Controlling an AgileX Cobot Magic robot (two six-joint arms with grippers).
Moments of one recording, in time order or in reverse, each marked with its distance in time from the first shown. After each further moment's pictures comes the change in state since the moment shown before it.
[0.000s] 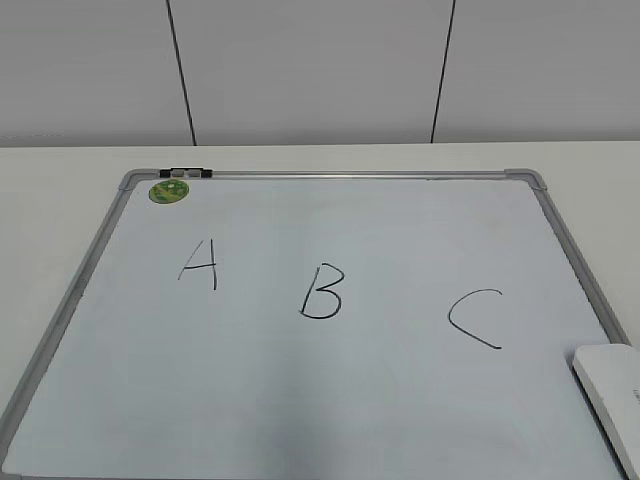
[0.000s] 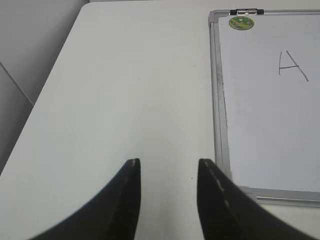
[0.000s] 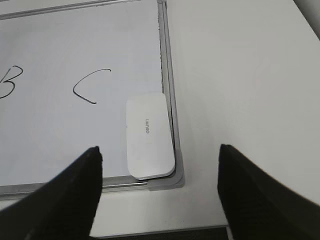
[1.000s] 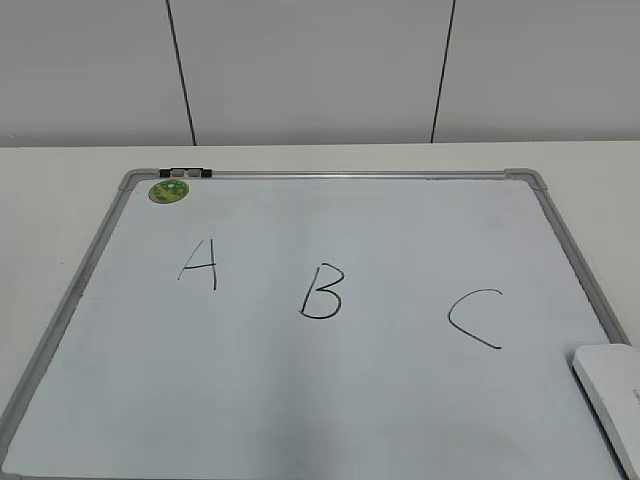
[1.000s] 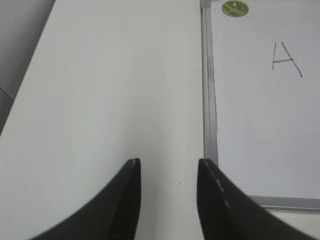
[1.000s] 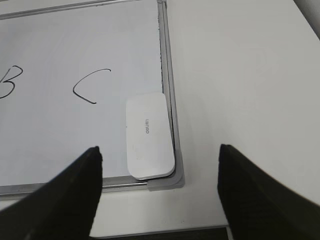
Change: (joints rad) left arm 0.000 0.331 -0.083 -0.031 -0.106 0.000; right arm 0.000 0.000 0.000 0.000 0.000 0.000
